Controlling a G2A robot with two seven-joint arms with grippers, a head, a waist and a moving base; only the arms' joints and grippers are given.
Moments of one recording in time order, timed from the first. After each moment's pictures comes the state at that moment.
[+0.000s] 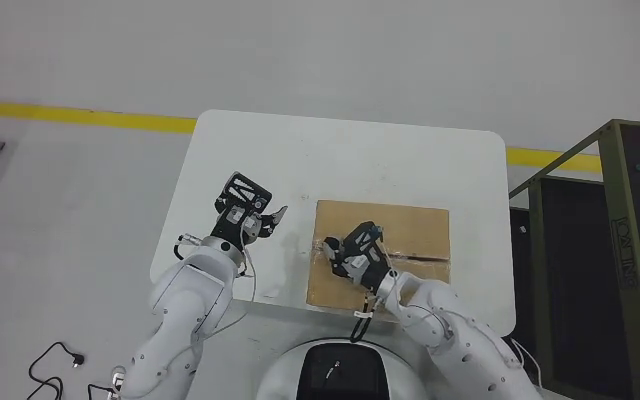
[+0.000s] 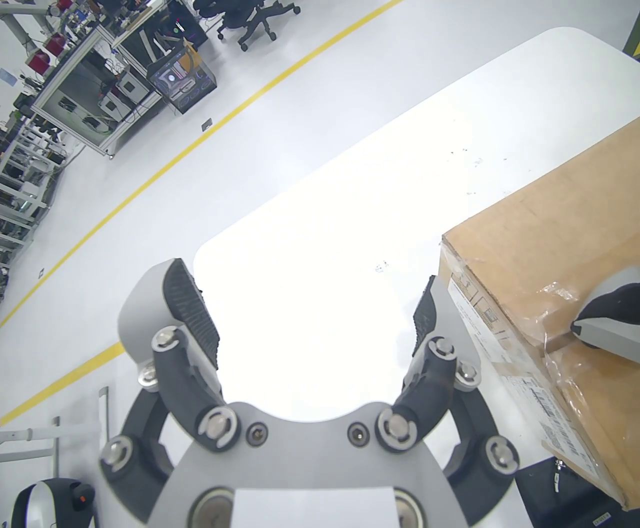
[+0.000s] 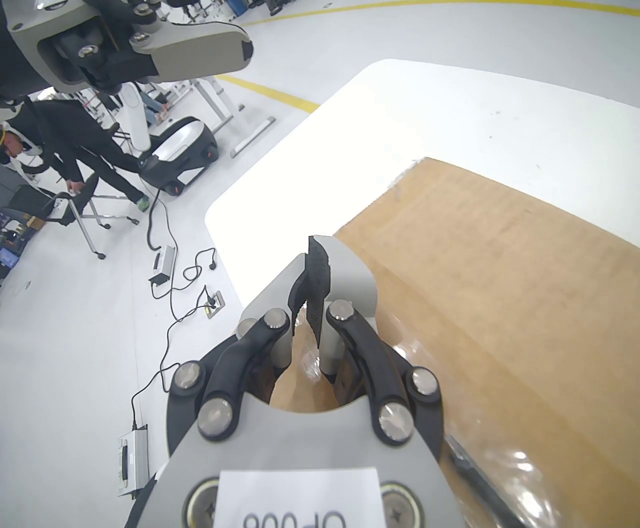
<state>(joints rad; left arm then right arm) 1.30 -1.29 -1.35 -2.01 1.69 -0.23 -0.53 -1.19 -1.17 0.95 -1.66 -0.89 -0.24 0.23</state>
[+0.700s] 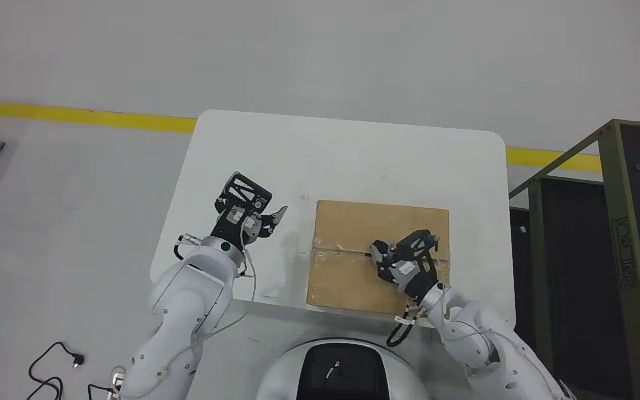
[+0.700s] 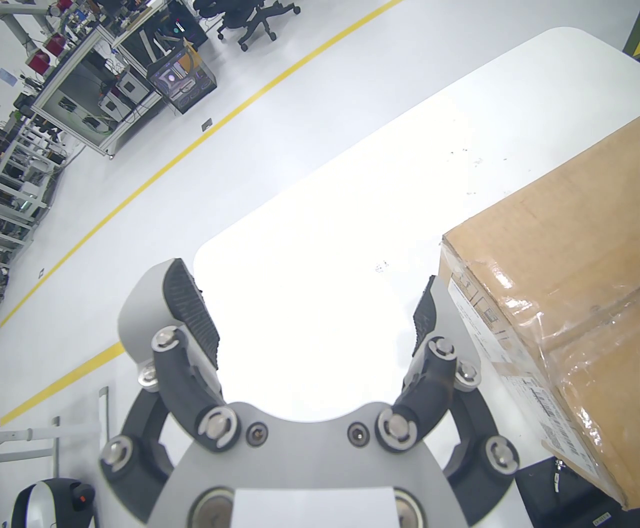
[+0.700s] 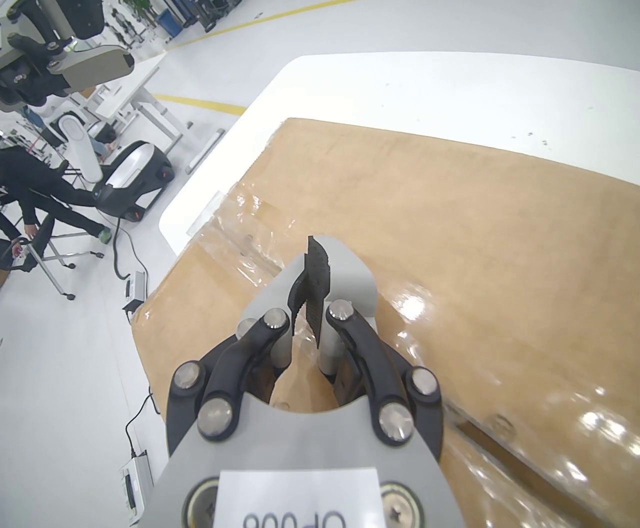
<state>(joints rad) 1.30 -1.29 -1.35 -2.01 1.69 -0.23 -0.53 -1.45 -1.12 1.23 -1.80 -0.89 -0.24 0.26</state>
